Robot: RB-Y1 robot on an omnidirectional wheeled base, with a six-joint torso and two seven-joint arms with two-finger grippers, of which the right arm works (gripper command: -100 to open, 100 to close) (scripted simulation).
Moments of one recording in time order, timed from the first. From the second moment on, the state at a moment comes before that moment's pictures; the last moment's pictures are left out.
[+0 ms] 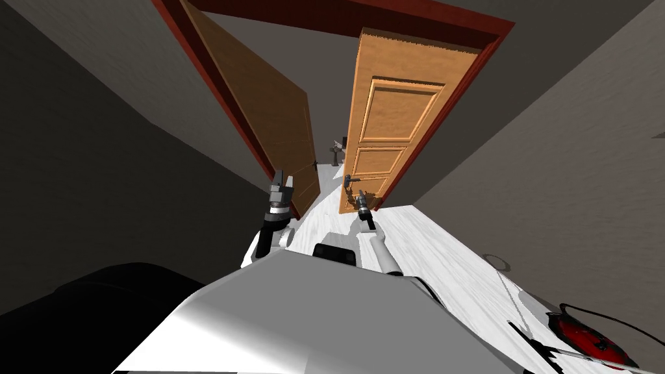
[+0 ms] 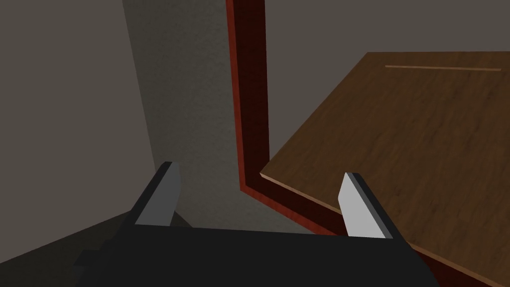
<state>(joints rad) -0.23 -0.09 0.10 -1.09 -0.01 -0.52 -0.07</state>
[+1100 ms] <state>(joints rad) -0.42 -0.09 0.11 -0.77 -0.03 -0.50 -0.11</state>
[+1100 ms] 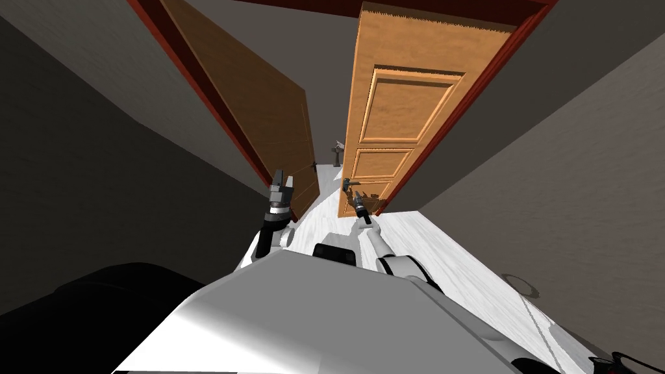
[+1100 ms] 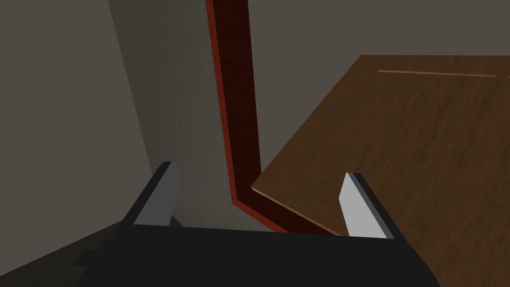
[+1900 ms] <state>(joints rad) -0.53 -0.08 0.12 -0.60 -0.05 -0.49 -0.13</state>
